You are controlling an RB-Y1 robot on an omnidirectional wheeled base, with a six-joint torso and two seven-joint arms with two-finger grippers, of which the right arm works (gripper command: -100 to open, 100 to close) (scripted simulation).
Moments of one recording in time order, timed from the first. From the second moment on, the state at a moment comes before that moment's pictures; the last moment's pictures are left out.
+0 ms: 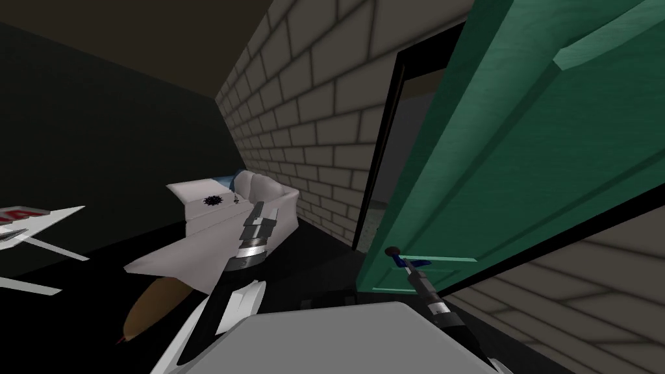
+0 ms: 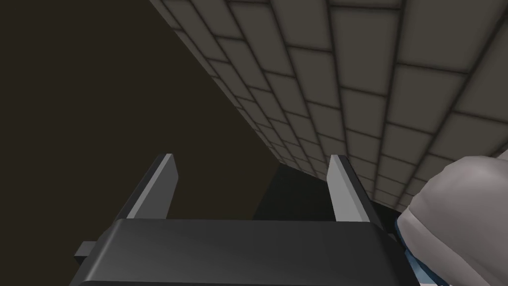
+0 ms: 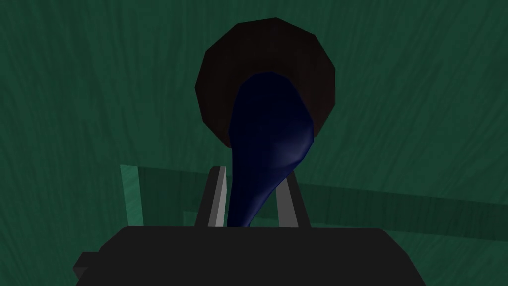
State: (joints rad) arm 0.40 -0.60 0.11 -0.92 -0.24 -1.04 -0.32
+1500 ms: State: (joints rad) arm 0.39 -0.64 0.16 -0.82 -0.23 -1.16 -0.36
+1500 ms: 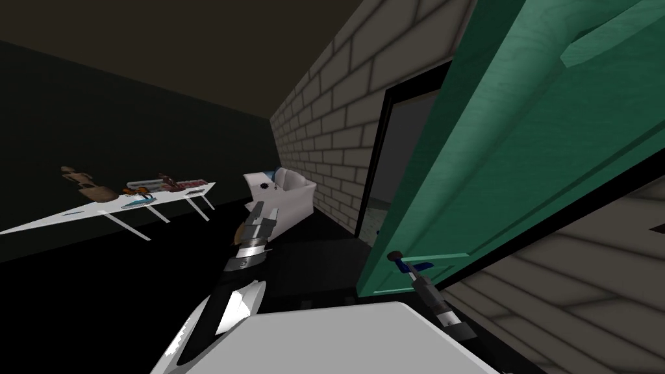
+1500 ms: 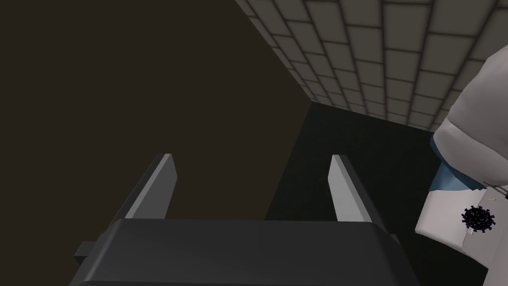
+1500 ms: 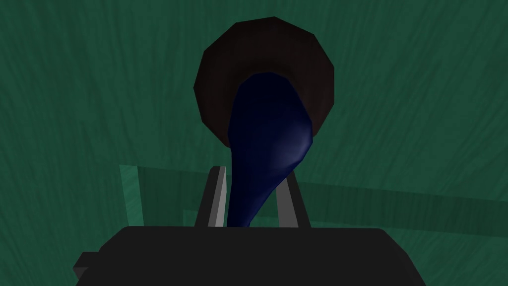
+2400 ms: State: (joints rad) arm 0.38 -0.65 0.18 -0.76 -0.23 -1.23 -0.38
